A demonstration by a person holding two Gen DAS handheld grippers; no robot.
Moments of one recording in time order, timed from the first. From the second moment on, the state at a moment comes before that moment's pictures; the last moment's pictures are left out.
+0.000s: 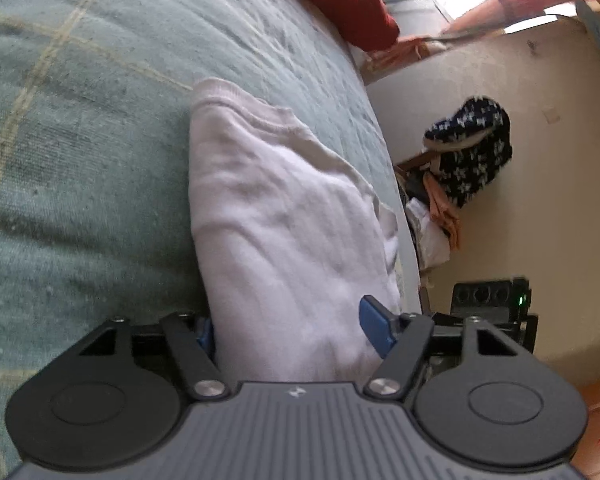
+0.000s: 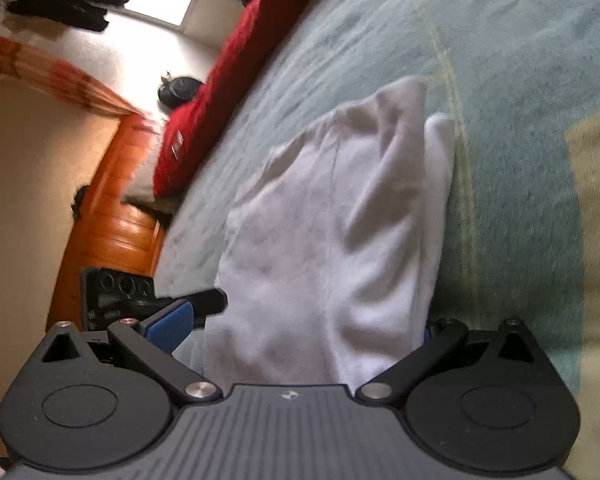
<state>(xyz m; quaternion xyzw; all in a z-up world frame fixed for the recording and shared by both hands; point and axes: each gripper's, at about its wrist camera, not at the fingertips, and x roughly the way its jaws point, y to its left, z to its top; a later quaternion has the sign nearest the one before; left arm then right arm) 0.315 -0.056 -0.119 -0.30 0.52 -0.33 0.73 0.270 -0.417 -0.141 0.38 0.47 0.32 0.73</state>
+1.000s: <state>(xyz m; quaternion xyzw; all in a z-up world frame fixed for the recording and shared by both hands) 0.293 -0.031 -0.066 -0.31 0.47 -0.34 0.75 0.252 -0.398 -0.097 0.41 0.43 0.34 0.73</state>
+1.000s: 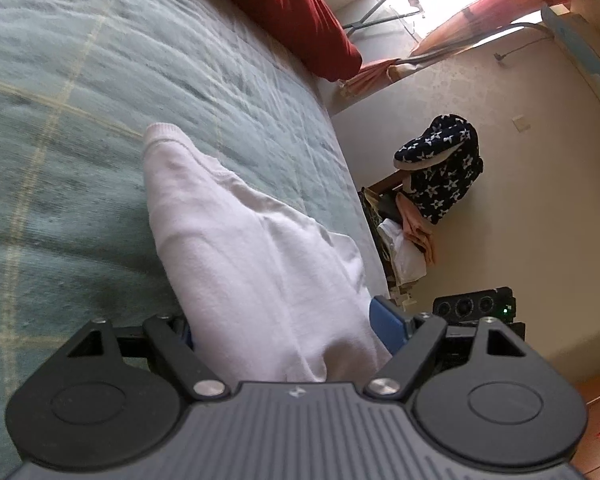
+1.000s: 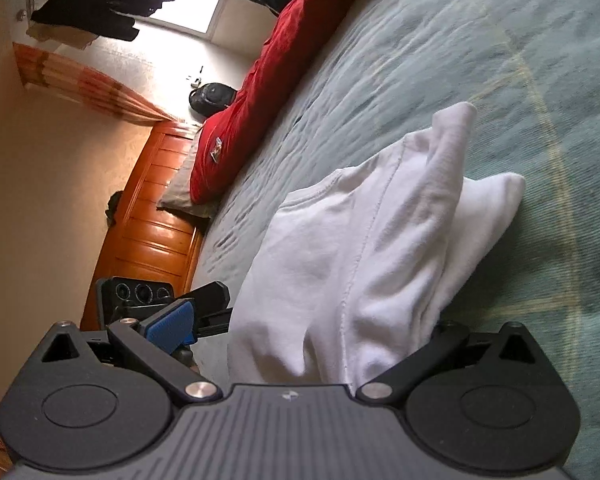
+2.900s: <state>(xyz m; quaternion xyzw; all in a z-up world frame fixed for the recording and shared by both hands) 0.288 0.433 -0.022 -0.36 0.36 -0.12 0.86 0.332 0.139 -0.015 0.19 0.45 0.49 0.72</state>
